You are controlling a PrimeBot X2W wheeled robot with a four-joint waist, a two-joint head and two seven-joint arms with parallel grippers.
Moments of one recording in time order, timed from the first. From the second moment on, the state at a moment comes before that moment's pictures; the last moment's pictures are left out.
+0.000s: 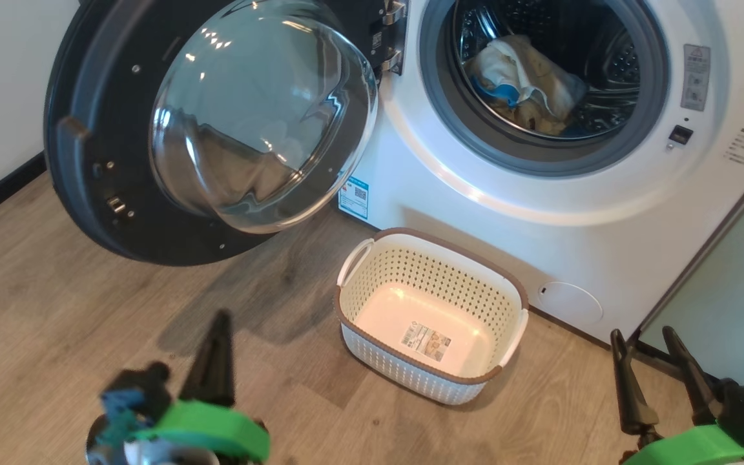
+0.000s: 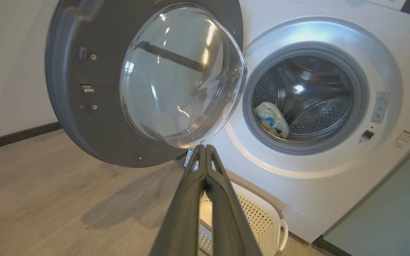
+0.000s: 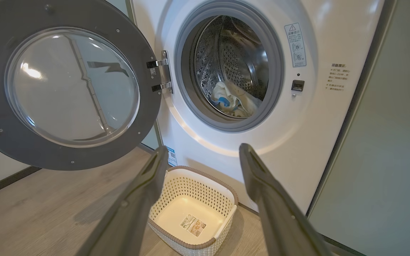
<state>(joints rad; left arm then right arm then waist) -0.01 0.32 -0.44 -0.04 -0.61 0.24 -0.25 0.12 -0.04 0.07 -0.01 0.16 0.13 -0.11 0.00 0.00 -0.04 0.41</state>
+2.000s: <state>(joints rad) -0.61 0.40 0.38 0.49 -1.66 -0.12 0.03 0.07 -0.12 0.07 -0.17 0.14 0.13 0.03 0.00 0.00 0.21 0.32</state>
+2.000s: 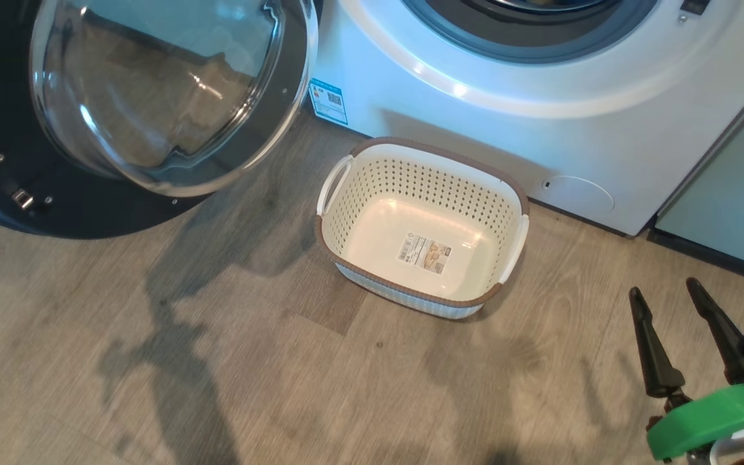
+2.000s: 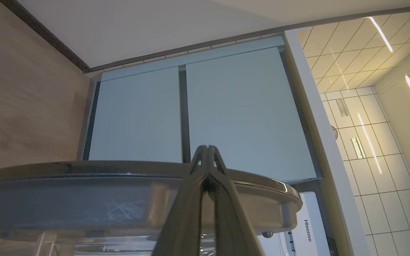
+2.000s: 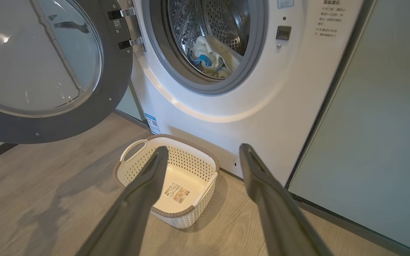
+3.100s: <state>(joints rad) -0.65 0.39 0.41 0.58 -1.59 -0.12 0.06 0.05 -0.17 0.07 -0.24 0.14 0.13 0.09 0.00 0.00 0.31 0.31</state>
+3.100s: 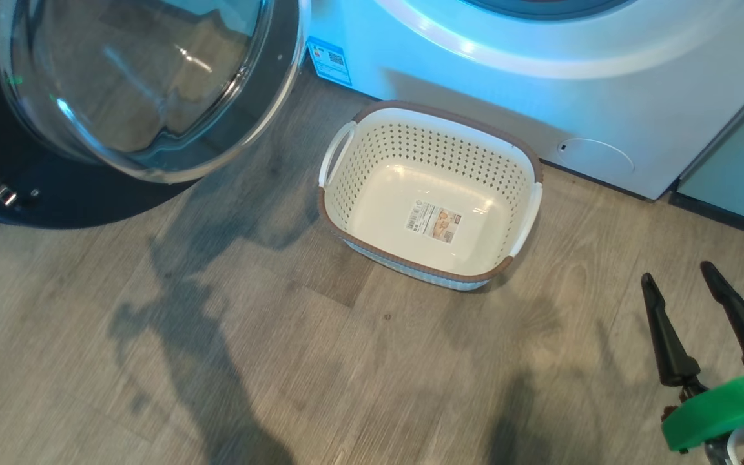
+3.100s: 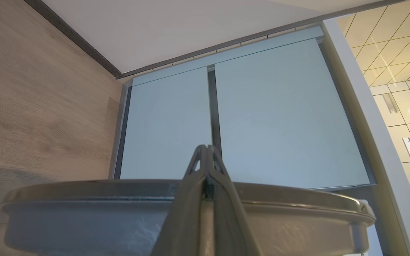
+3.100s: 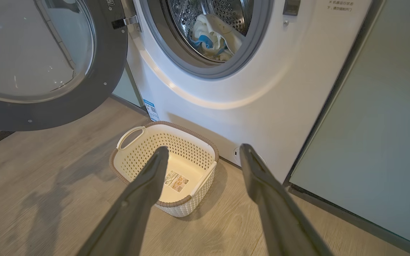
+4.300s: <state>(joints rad) -0.53 0.30 0.37 0.28 -1.66 -0.12 0.43 0.03 -0.14 0.08 -0.18 0.14 0.13 0.09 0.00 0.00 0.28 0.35</state>
